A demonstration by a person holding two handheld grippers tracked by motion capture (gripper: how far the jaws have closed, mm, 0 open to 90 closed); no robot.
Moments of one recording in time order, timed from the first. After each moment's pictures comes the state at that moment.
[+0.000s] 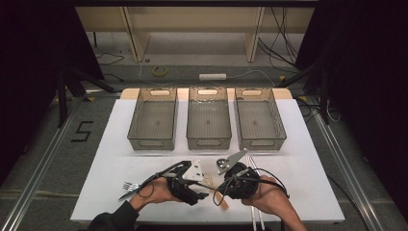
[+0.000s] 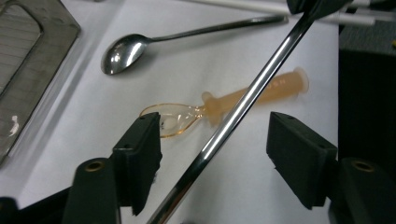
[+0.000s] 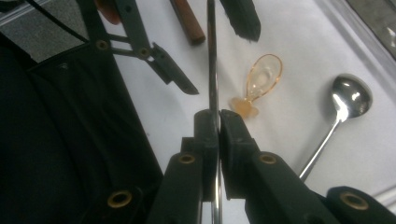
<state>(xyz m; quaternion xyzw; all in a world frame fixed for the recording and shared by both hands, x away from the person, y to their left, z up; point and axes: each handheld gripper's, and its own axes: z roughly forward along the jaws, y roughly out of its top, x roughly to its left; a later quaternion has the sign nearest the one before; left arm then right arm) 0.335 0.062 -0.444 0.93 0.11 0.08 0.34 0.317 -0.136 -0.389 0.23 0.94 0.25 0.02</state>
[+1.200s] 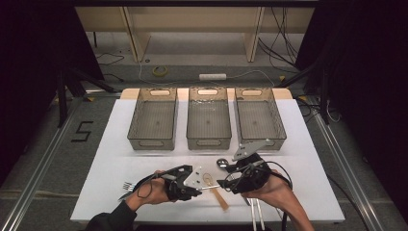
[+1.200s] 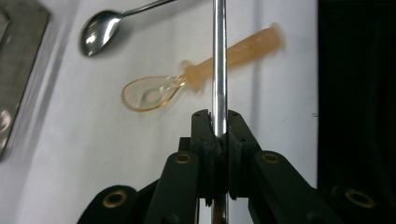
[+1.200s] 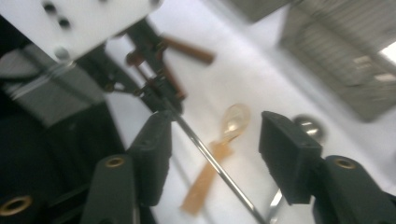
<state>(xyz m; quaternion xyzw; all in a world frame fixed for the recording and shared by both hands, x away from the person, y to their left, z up) 0.330 0.068 -0.435 0.95 0.07 0.07 0.28 0.326 -0.163 -0.368 0.27 0.89 0.36 0.04</state>
